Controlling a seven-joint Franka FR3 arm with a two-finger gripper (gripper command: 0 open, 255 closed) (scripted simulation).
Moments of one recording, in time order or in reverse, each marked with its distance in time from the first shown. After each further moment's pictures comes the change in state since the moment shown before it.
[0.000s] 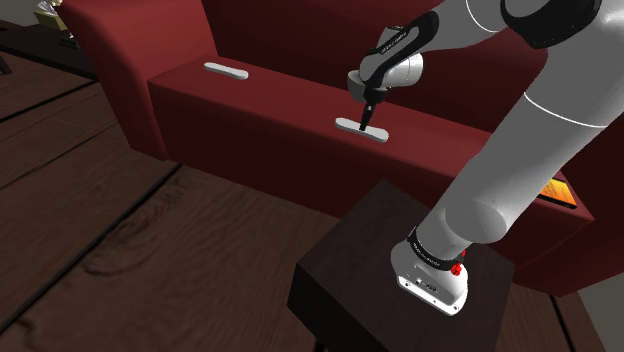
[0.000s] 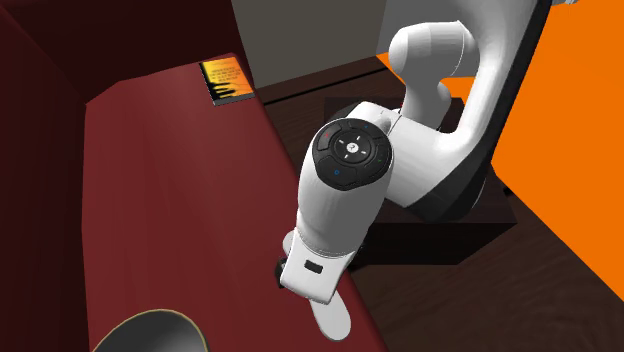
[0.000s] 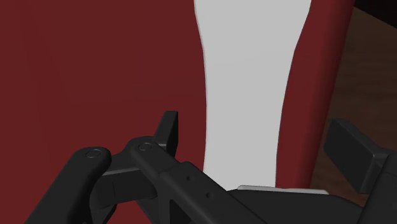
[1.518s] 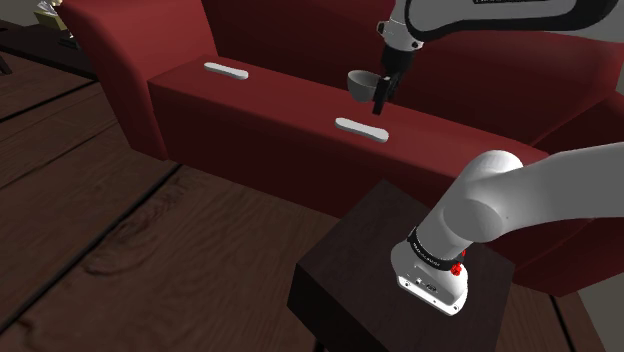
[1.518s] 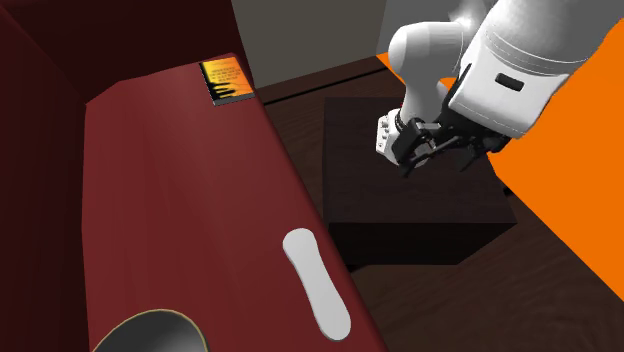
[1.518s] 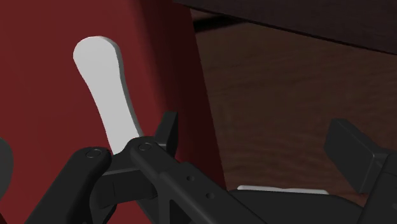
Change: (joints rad) arm -0.058 -0.748 0.400 -0.141 -0.190 -0.685 0.637
